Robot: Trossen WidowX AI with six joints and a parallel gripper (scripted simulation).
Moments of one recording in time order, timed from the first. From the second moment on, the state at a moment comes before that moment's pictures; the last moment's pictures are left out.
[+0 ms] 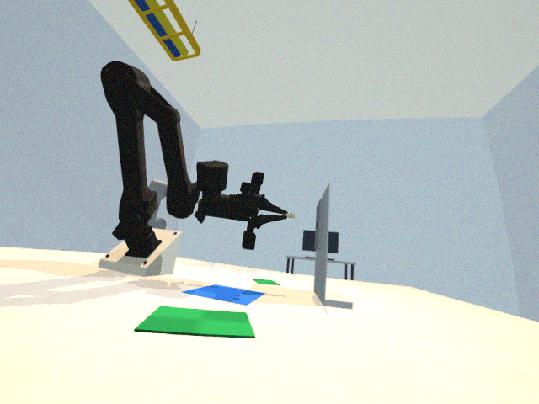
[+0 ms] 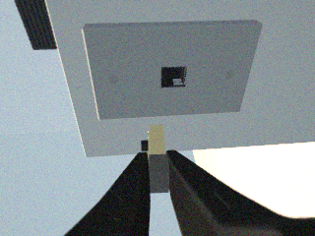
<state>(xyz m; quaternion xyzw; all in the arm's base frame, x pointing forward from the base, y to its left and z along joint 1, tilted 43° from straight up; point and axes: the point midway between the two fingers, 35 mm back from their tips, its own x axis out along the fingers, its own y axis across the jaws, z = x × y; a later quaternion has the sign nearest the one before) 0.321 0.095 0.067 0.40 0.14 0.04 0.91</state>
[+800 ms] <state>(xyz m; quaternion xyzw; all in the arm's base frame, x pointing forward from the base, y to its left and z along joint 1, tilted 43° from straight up) 0.306 0.119 0.096 0.40 0.13 0.04 0.91</state>
